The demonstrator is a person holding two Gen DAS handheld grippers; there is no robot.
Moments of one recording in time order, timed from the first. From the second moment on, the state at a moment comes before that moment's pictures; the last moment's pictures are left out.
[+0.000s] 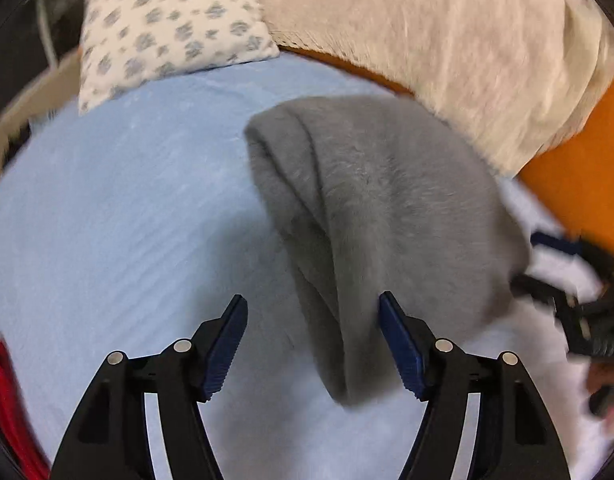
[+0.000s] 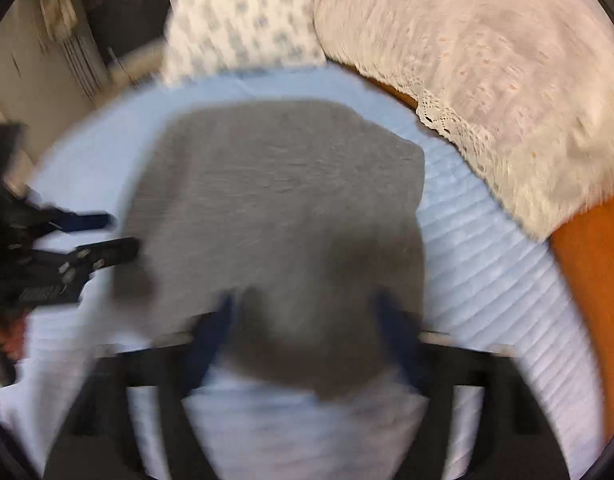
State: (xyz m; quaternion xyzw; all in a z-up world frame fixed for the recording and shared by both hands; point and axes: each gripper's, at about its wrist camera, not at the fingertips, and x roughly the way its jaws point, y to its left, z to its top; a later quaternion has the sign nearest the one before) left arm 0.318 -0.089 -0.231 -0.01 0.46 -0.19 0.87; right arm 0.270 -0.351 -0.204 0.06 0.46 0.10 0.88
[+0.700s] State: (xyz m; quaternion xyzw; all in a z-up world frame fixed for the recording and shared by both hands) left arm 0.298 -0.055 -0.339 -0.39 0.53 -0.18 0.73; right arm 0.202 -0.418 -0.268 0.41 0.52 0.05 0.75
